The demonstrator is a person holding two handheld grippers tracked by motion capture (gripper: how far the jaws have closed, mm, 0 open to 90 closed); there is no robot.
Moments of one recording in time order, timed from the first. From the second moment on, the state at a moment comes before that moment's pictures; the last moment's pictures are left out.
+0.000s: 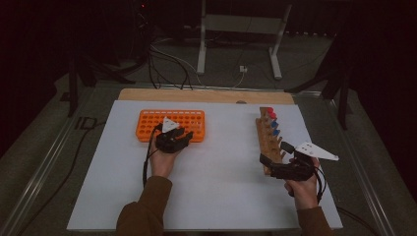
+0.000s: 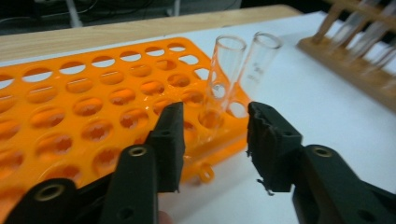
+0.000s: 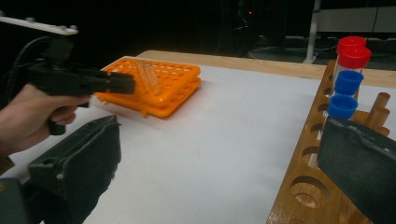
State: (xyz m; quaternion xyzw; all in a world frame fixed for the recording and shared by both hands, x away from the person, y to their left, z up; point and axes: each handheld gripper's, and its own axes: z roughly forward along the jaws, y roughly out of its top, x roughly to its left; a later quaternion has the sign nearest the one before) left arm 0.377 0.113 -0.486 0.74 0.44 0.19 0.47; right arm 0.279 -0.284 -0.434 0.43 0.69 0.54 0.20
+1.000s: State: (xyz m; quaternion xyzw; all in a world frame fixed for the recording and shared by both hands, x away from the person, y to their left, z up) left arm 0.276 0.178 -0.452 0.70 0.43 0.28 0.50; right arm 0.284 -0.292 -0.431 0.43 0.70 0.52 0.21
